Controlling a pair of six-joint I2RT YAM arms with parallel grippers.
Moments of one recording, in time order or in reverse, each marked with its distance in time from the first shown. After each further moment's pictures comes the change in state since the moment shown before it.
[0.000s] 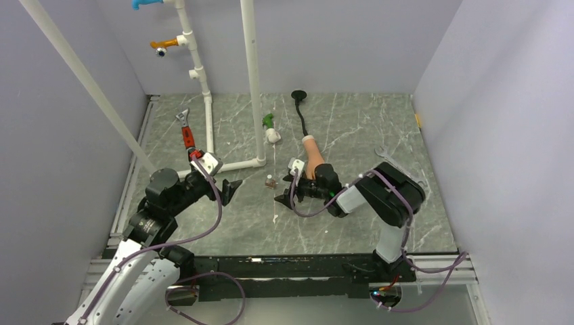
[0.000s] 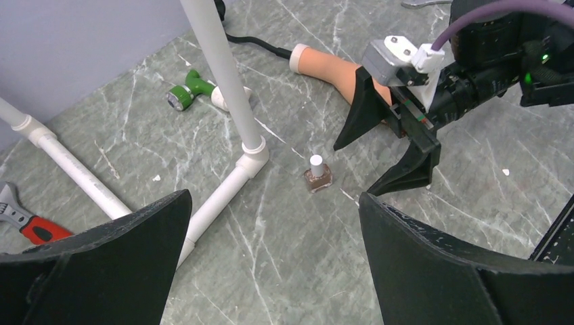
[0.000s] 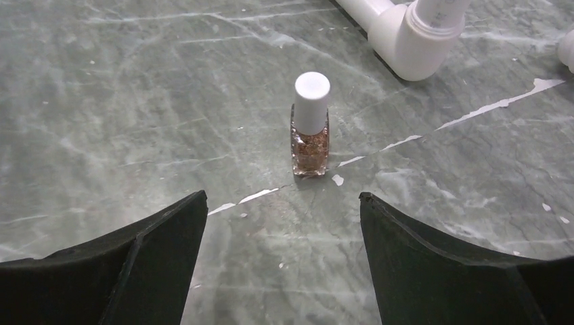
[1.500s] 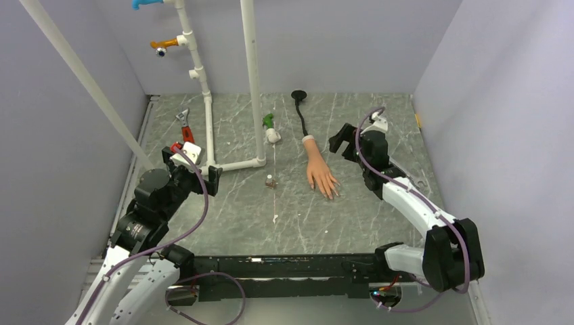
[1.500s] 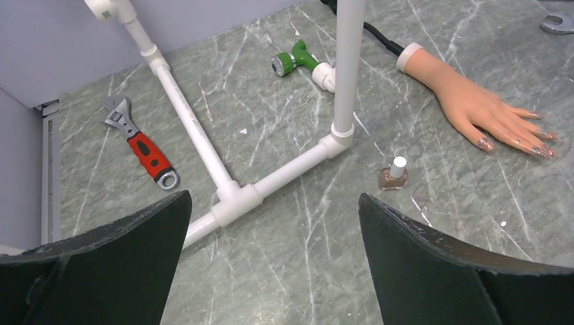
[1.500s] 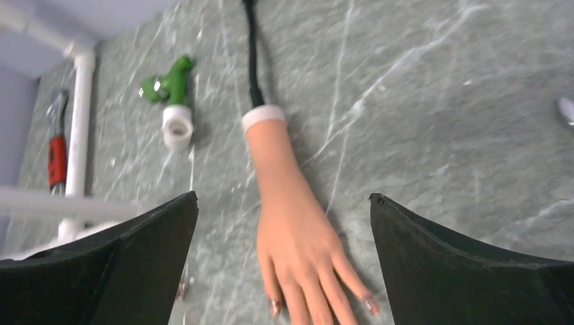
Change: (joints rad) left arm -0.004 -0.026 0.111 -0.161 -0.365 -0.071; right arm -0.381 -0.561 0.197 -0.804 0.675 0.708
